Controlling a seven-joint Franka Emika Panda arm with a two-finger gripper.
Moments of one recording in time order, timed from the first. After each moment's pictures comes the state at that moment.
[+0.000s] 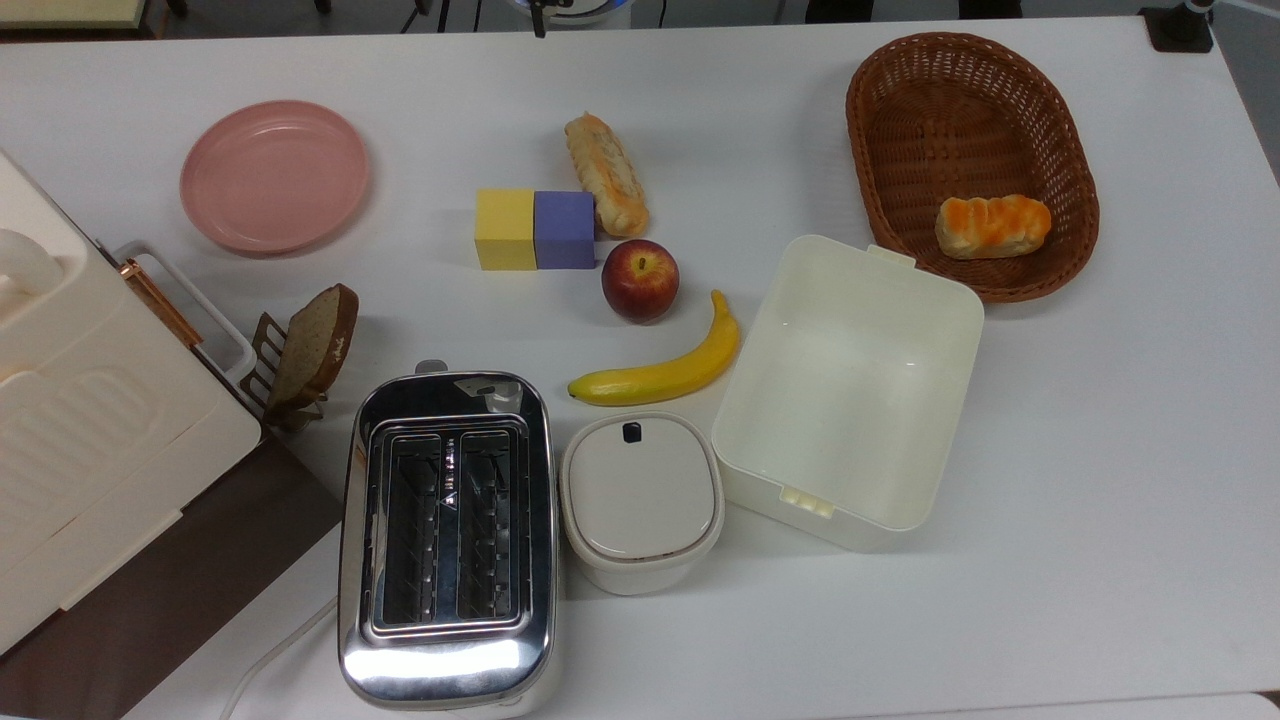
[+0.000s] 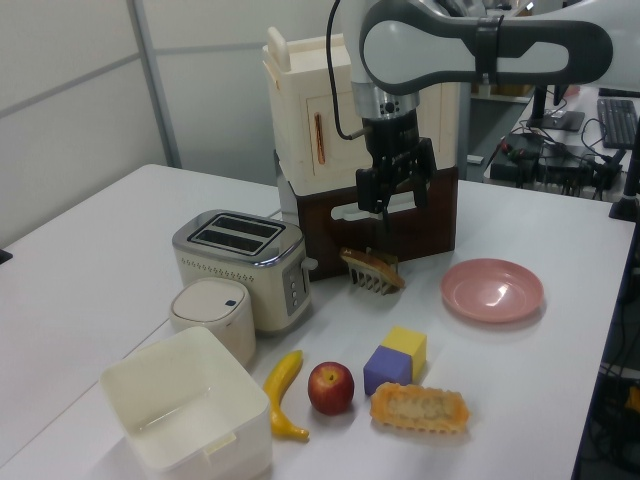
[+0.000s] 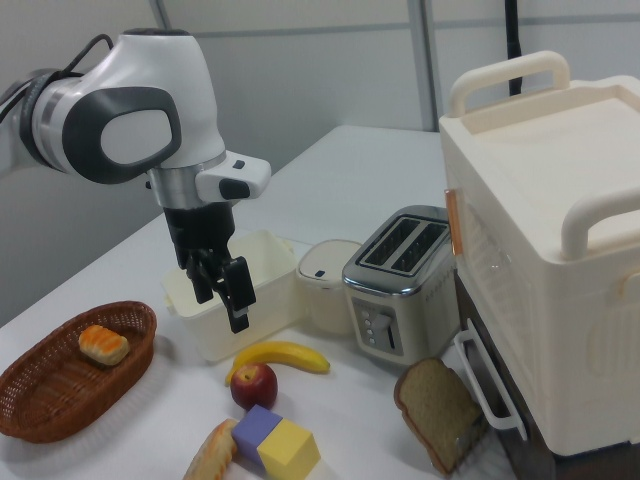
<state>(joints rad) 0.05 0.02 -0.09 -1.58 -0.01 1.46 0.16</state>
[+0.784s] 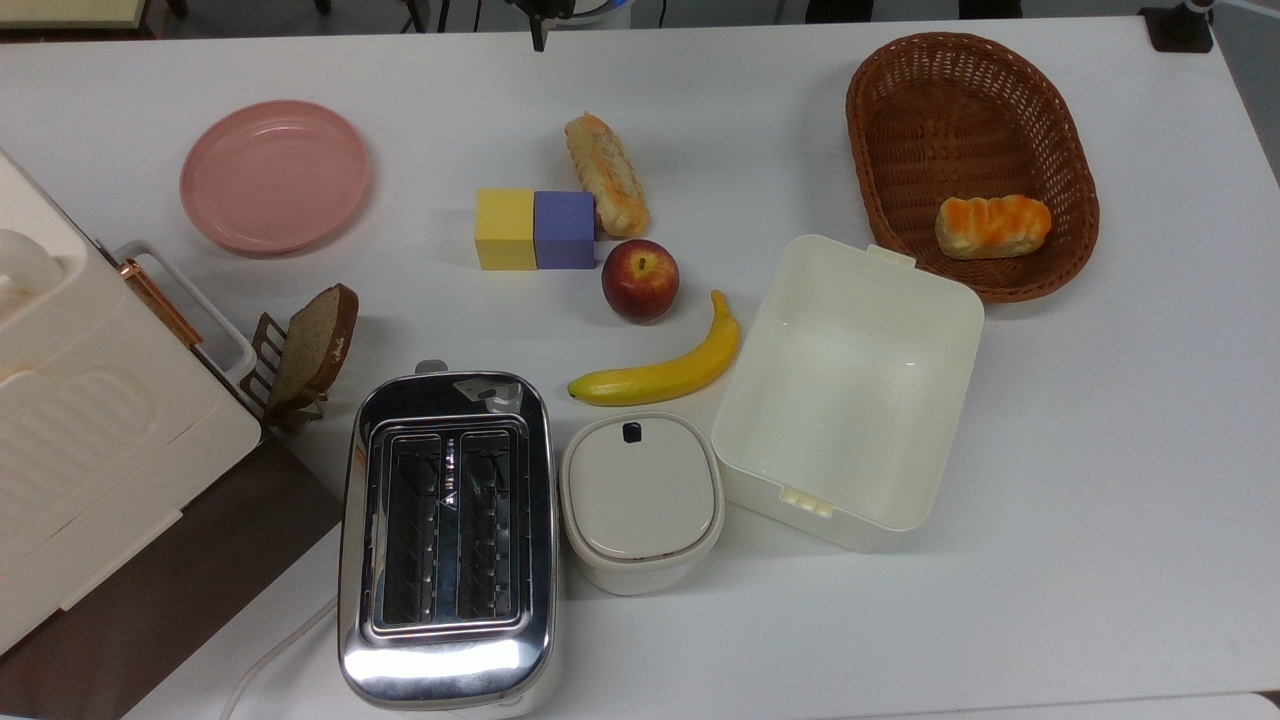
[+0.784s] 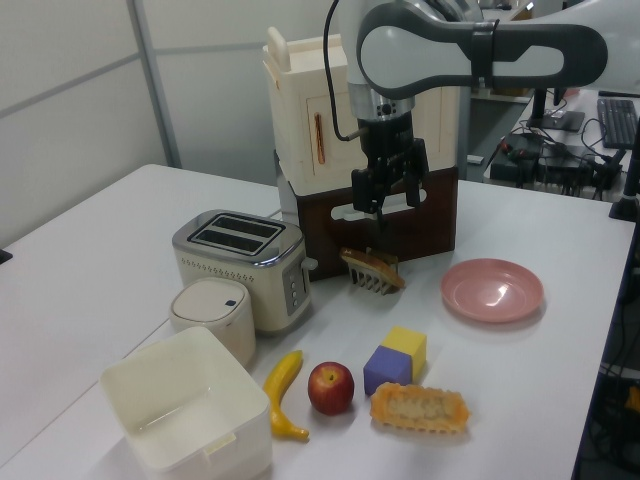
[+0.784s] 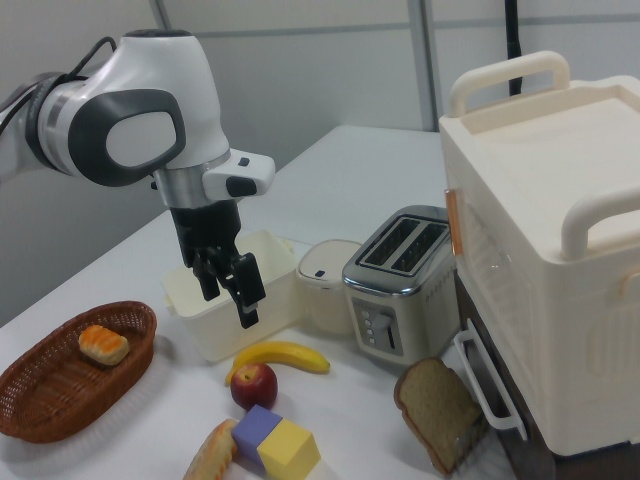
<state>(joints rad) 0.04 0.03 -0.09 -1.58 -0.01 1.51 0.12</state>
